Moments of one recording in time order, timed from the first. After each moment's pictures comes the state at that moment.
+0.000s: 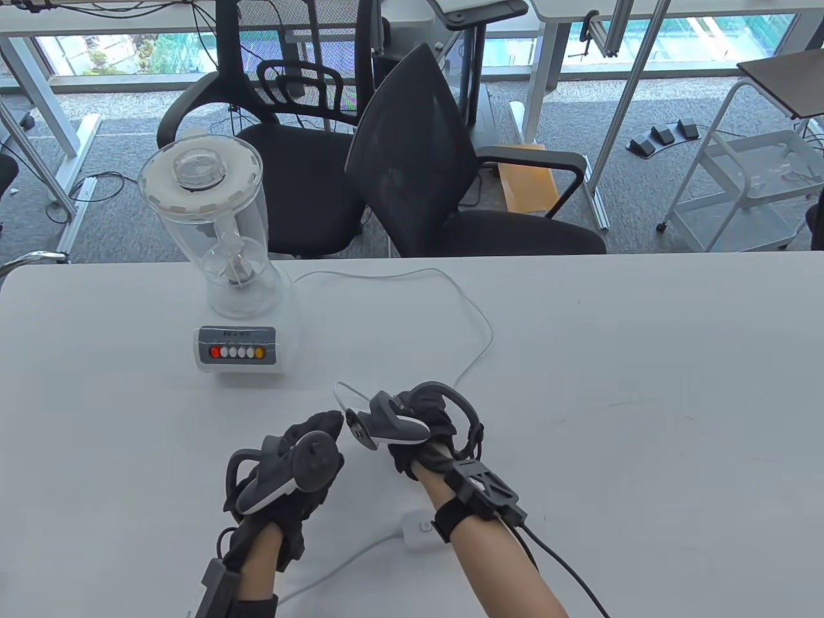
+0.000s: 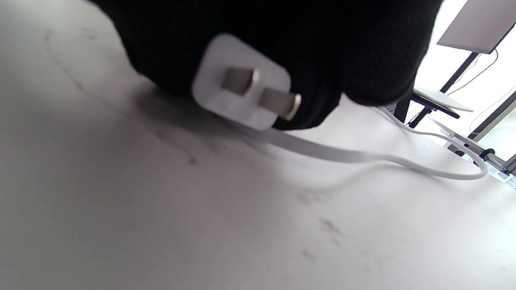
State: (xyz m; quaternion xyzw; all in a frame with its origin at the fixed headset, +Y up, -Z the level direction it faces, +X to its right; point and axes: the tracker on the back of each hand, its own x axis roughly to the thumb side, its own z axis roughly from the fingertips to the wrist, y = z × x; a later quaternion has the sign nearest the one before) left_hand -0.181 -0.716 -0.279 -0.08 -0.12 0.06 0.99; right_hand -0.037 -0.763 -0.363 -0.23 -0.07 -0.94 0.22
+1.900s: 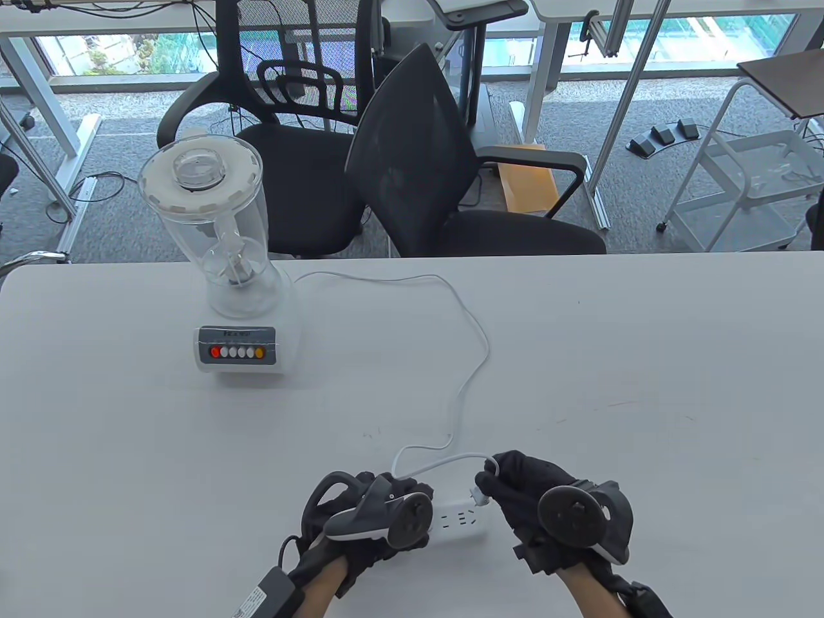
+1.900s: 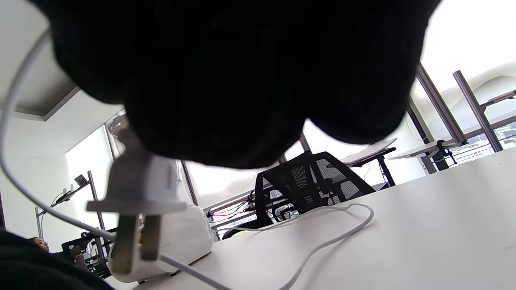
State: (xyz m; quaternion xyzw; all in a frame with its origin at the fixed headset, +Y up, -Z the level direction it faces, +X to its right) left_hand -0.073 -0.750 -0.238 -0.14 -0.32 -0.05 0.94; right_hand 0.158 -0.705 -0.225 -0.17 0.19 -0.94 -0.24
